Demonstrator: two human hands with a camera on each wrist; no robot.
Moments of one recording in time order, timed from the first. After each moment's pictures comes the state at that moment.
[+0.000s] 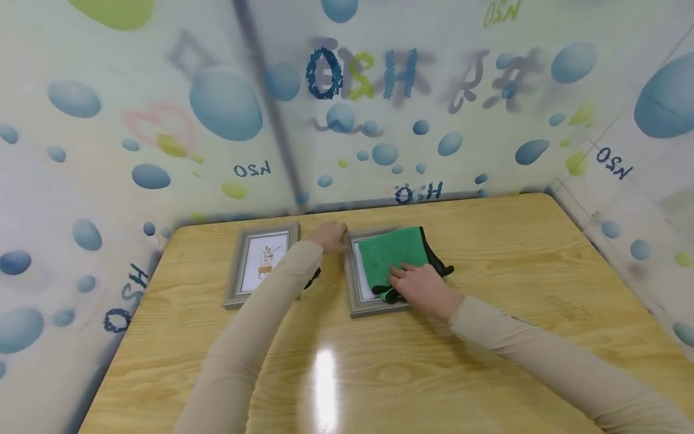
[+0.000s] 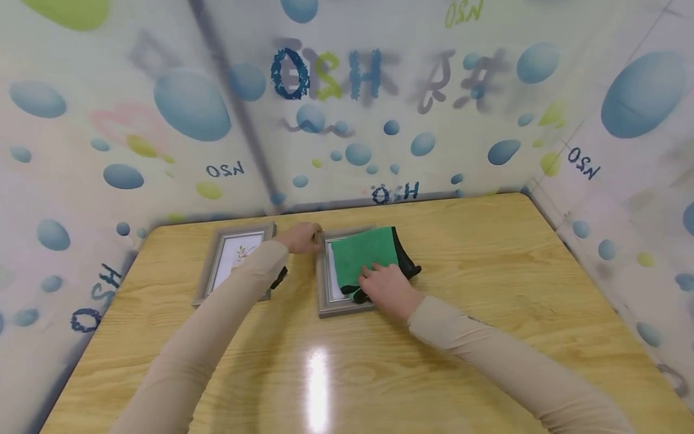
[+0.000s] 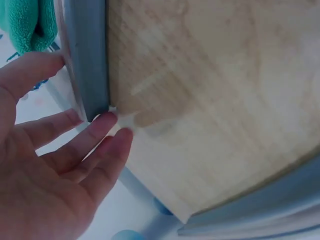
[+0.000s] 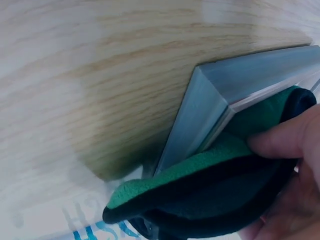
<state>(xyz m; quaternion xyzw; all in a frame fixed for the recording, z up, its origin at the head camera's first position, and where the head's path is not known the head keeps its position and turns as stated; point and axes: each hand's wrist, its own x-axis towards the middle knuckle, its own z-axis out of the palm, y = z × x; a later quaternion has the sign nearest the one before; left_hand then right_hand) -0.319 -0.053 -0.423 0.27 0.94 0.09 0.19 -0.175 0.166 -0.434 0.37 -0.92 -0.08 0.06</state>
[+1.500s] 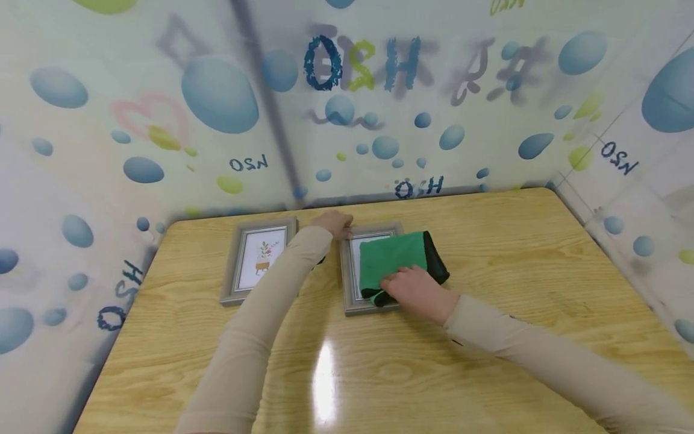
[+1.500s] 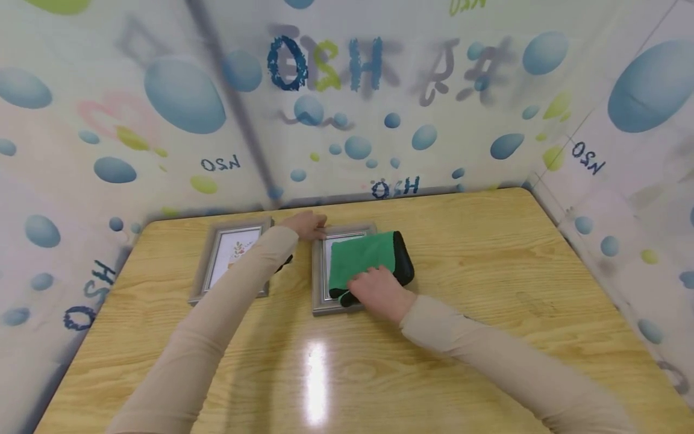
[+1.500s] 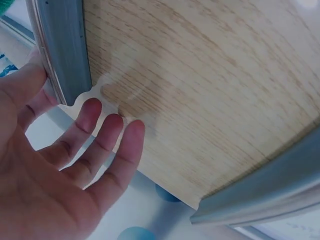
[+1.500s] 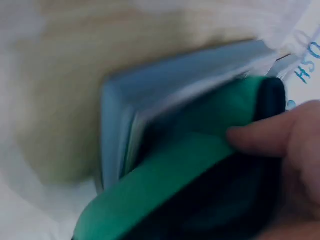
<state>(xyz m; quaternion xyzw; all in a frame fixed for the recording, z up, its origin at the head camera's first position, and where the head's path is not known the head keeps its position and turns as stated) -0.344 -0.040 -0.430 0.23 0.95 0.01 0.23 -0.165 0.149 -0.420 0.39 -0.92 -0.03 0.02</state>
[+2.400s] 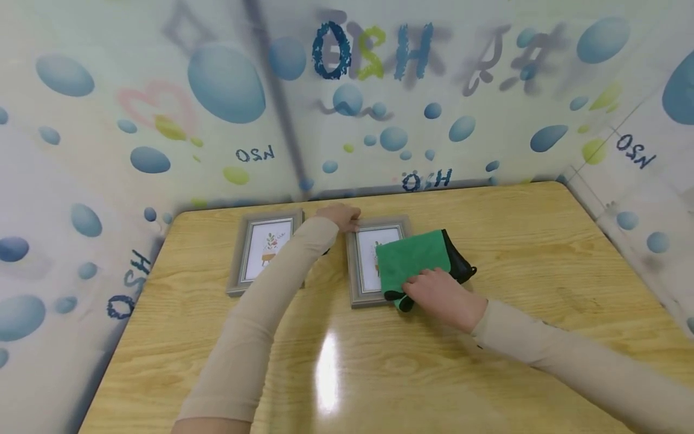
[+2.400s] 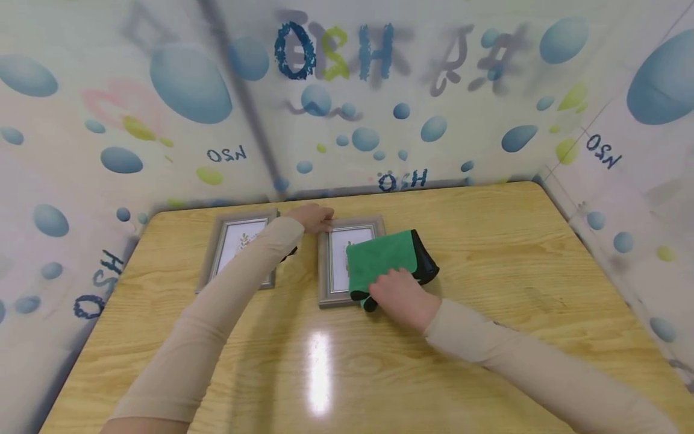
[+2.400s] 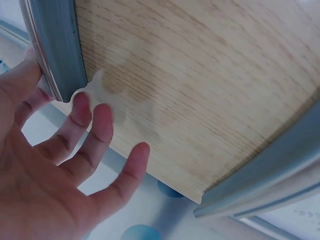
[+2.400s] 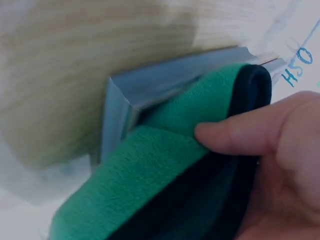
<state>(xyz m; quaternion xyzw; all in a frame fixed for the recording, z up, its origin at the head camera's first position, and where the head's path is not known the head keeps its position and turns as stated) -0.353 -0.044 -0.438 0.25 0.94 0.01 0.24 -0.141 0.167 -0.406 0.38 -0.92 -0.05 0.01</state>
